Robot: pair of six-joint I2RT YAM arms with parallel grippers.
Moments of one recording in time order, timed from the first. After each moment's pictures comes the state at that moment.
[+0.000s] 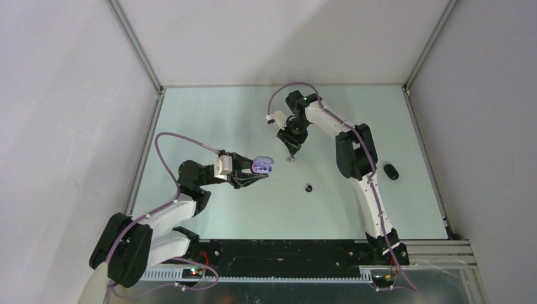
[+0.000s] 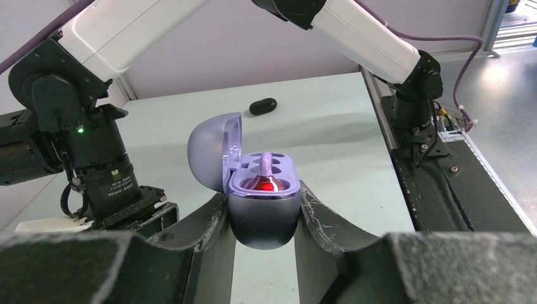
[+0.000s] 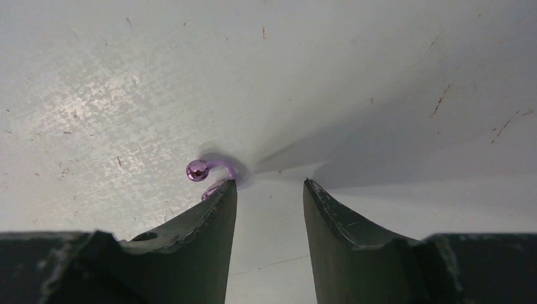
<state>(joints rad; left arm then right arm) -0.42 1.11 0.32 1.15 1.05 -0.13 0.50 2.41 2.11 -1.09 -0.36 -0.61</state>
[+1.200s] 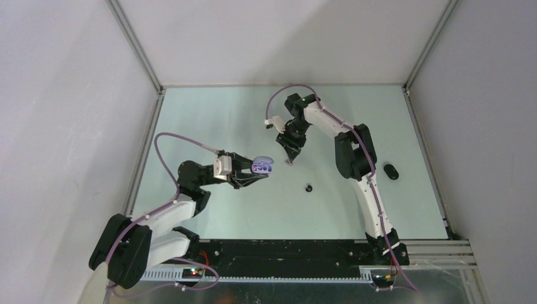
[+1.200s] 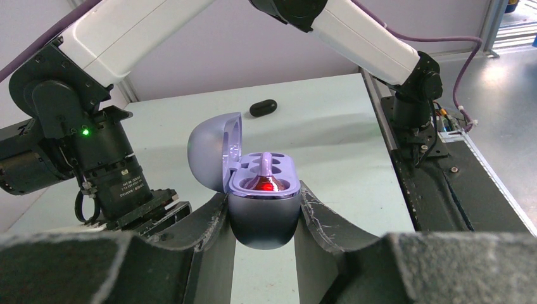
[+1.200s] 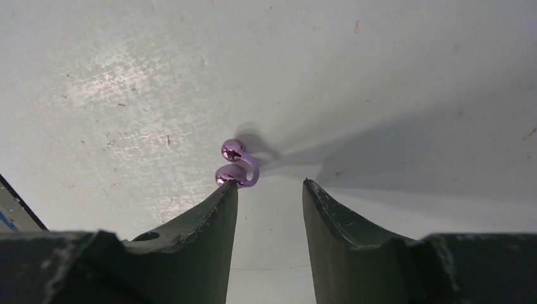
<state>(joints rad) -0.42 1.10 0.32 1.15 1.06 -0.13 0.51 2.41 2.11 -1.18 -0.45 -0.69</state>
